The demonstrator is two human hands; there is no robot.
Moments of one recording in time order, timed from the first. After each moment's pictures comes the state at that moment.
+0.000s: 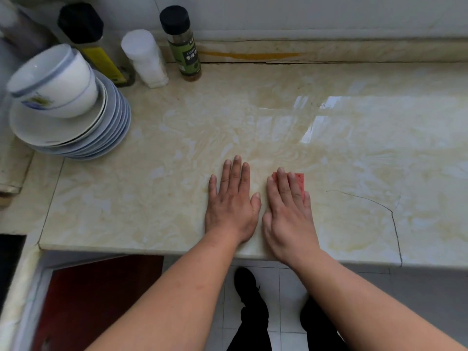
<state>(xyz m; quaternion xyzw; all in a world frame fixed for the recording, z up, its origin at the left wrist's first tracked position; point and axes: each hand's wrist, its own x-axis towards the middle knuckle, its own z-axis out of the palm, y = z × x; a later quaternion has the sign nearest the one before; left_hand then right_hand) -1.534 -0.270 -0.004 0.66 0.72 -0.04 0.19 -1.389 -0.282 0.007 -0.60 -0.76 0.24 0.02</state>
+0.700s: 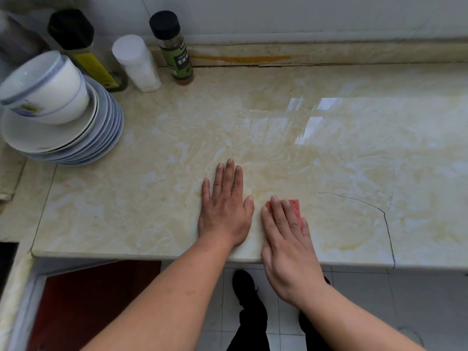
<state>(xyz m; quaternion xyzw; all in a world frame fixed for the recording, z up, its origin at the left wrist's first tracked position) -1.533 -0.271 -0.010 0.66 0.73 -0.04 0.18 -1.365 -0.332 0.006 -0.57 -0.79 0.23 0.02</state>
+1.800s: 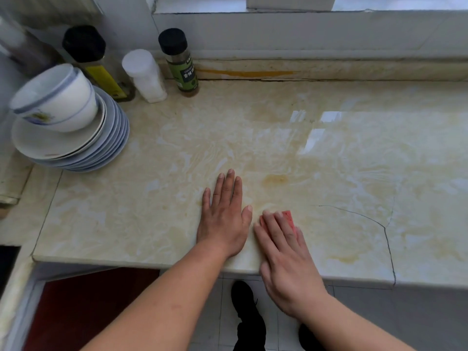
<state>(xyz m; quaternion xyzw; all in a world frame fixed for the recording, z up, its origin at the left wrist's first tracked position) -1.538 -0.271 0.001 0.66 0.72 -0.01 0.21 -1.359 -0.327 0.005 -0.51 -0.83 0.21 0.02</state>
